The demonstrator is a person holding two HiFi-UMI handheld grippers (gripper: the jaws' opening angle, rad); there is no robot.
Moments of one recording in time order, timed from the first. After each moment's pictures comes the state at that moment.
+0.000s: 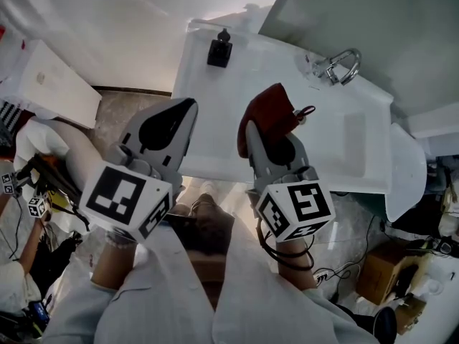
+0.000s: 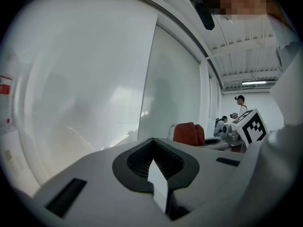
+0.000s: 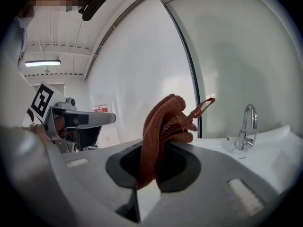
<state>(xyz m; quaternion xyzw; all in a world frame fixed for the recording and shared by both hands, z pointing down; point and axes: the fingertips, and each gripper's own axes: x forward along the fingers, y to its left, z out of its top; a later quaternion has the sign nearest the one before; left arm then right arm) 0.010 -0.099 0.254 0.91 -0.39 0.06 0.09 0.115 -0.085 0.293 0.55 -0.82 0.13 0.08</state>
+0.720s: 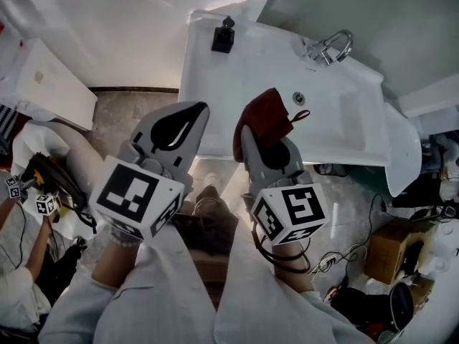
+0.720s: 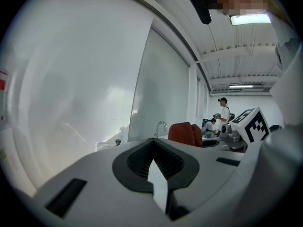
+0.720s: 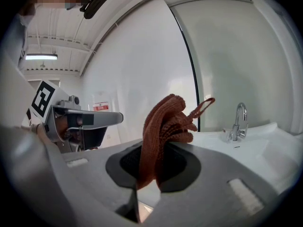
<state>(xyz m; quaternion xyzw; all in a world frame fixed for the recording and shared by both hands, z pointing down) -0.027 -0.030 0.259 0.94 -0.33 0.06 0.08 0.052 -0.007 0.295 0.58 -0.80 0.12 0.09</state>
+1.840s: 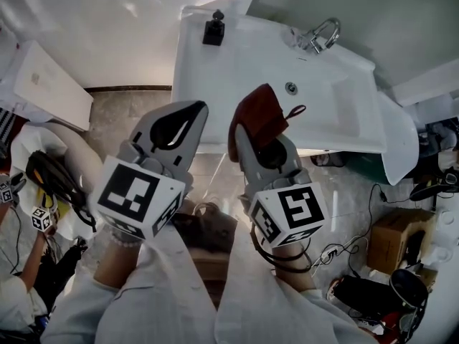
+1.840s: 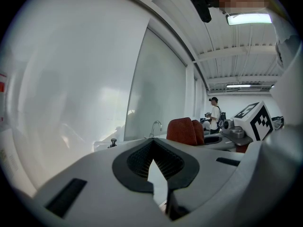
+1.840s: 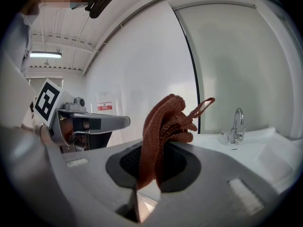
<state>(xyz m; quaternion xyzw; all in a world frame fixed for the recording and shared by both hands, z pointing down) -0.018 0.007 0.256 0.94 -0.32 0.06 0.07 0.047 0.033 0.280 0.58 -0.81 0.10 0.09</state>
